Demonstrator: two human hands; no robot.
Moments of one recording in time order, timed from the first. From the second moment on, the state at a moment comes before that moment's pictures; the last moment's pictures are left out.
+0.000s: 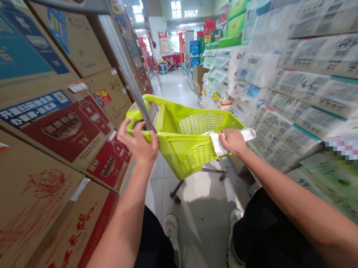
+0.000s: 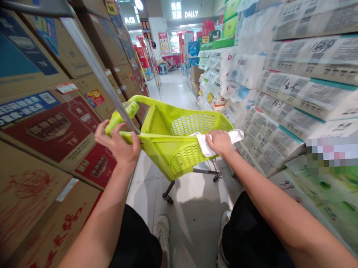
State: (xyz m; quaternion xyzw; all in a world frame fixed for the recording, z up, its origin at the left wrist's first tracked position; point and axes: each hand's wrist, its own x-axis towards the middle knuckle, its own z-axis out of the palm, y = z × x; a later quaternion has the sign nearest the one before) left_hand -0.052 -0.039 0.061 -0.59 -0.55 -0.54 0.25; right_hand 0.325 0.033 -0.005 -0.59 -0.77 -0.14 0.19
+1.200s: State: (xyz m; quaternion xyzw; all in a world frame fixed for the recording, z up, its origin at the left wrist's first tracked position) left_hand -0.020 -0.041 0.040 -0.68 -0.55 -0.44 0.20; right_hand 0.255 0.027 0.039 -0.49 -0.87 0.01 0.11
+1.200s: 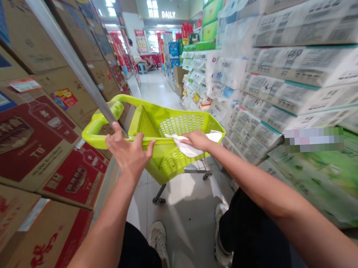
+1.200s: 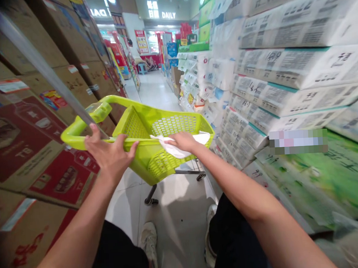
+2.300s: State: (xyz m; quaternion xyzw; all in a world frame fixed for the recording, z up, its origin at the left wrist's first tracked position) left_hand 0.013 -0.033 0.030 -0.68 -0.54 -0.46 0.20; right_hand 0.271 -0.003 0.027 -0.43 -0.87 0.01 0.25
